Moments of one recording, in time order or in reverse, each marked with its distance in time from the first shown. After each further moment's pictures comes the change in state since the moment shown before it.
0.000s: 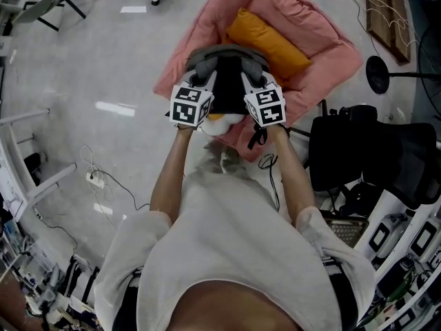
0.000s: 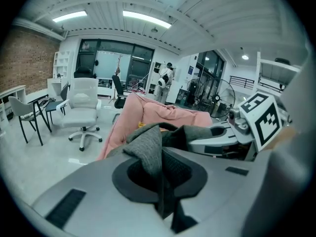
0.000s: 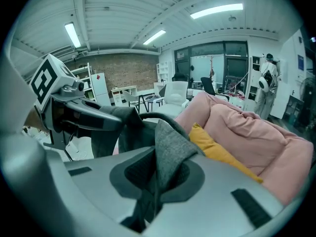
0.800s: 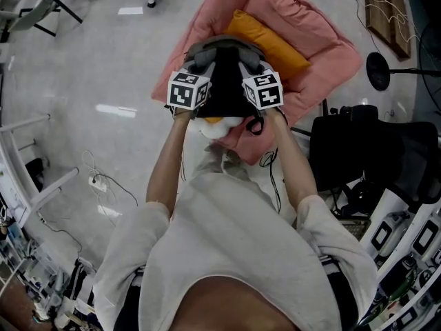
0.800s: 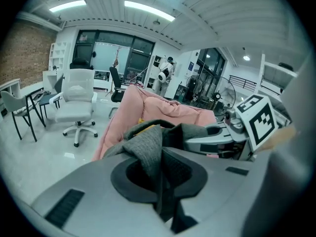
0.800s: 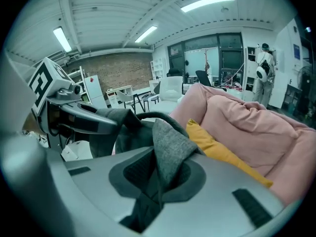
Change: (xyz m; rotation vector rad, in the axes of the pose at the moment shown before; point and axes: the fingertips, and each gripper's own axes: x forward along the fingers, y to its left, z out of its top) left arm 0.053 0.026 0.009 -0.026 0.073 -0.047; right arm 0.050 -0.041 0.002 0.090 0.034 0.006
